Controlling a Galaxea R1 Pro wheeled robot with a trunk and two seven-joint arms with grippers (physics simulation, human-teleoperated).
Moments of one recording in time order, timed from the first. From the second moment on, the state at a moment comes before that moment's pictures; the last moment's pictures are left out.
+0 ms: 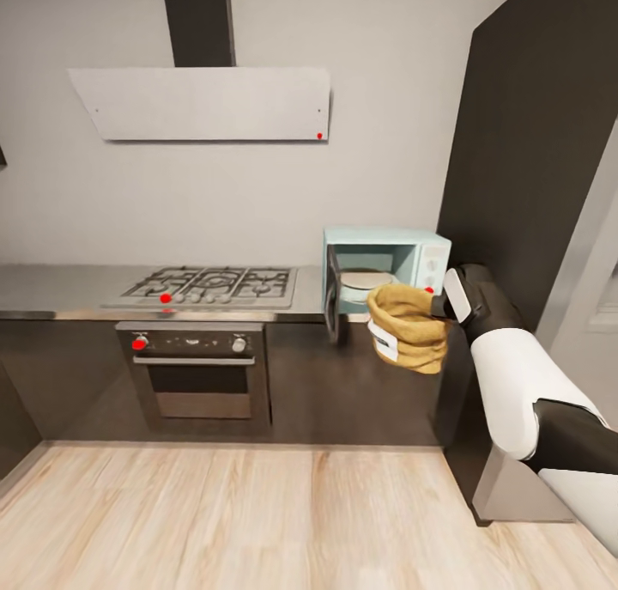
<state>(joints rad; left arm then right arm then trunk) 0.00 0.00 0.09 -0.04 0.26 0.00 0.05 -1.28 -0.04 -0.19 -0.64 -0.05 1.04 -0.41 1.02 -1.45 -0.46</state>
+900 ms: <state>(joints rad) 0.00 0.00 0.09 -0.04 0.26 0.00 0.06 -1.28 0.00 -0.20 -0.65 -0.05 1.04 -0.41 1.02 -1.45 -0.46</state>
